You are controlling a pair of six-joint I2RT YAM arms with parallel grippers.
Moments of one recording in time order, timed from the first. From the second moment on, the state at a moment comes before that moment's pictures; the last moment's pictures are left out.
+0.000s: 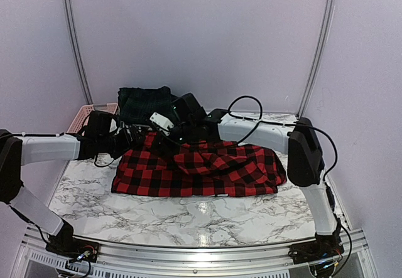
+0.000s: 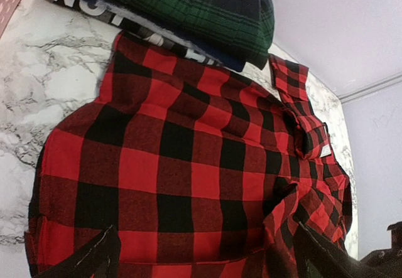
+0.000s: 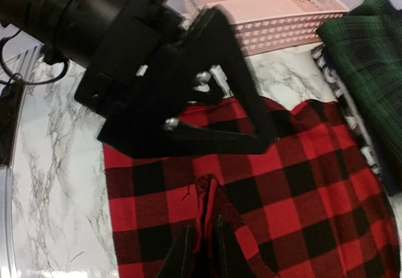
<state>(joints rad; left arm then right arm) -0.38 1.47 0.80 0.06 0.16 -0.71 0.91 2.22 1.98 -0.38 -0.32 -0.21</state>
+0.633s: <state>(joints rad) -0.38 1.46 0.74 -0.06 0.37 -0.65 0.57 1.59 1.30 -0.34 -0.50 0.13</state>
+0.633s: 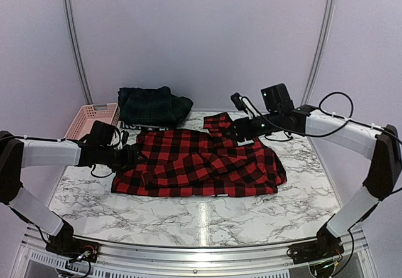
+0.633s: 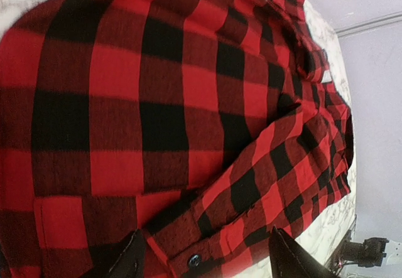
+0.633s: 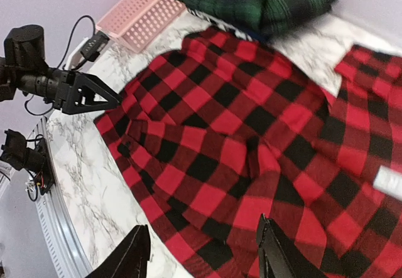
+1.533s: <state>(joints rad) -0.49 1.56 0.70 -0.11 0.34 -0.71 0.38 1.43 0.78 -0.56 -0.23 0.33</state>
